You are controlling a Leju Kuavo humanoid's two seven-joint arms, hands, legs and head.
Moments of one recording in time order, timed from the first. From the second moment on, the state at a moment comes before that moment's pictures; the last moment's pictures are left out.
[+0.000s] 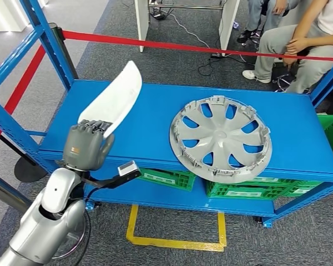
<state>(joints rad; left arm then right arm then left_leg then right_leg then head) -0.38 0.08 -0.53 -1.29 -1.46 0.45 0.10 0.07 0.33 -1.38 -0.88 1.47 0.34 -0.35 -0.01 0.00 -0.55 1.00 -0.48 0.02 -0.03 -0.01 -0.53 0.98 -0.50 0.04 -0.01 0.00</state>
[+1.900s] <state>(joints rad) -0.28 0.19 -0.51 -1.53 -1.46 0.49 0.07 -0.01 0.34 -1.53 -0.68 1.52 0.13 -0.38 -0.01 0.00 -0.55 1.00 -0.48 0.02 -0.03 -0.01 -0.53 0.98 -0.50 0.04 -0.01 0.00</state>
